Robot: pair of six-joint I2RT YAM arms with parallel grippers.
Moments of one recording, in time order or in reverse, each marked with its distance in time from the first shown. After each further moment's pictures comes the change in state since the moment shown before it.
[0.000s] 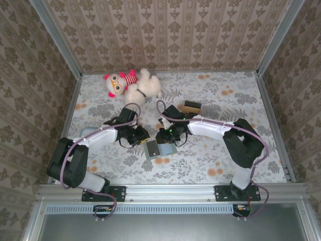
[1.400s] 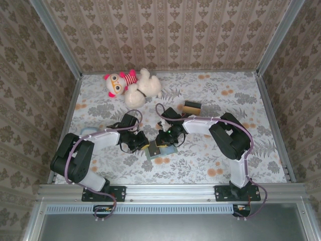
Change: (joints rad) left arm -0.011 0.064 -0.084 0.094 0.017 -0.023; right arm -0.034 0.159 0.019 0.078 -0.123 0.026
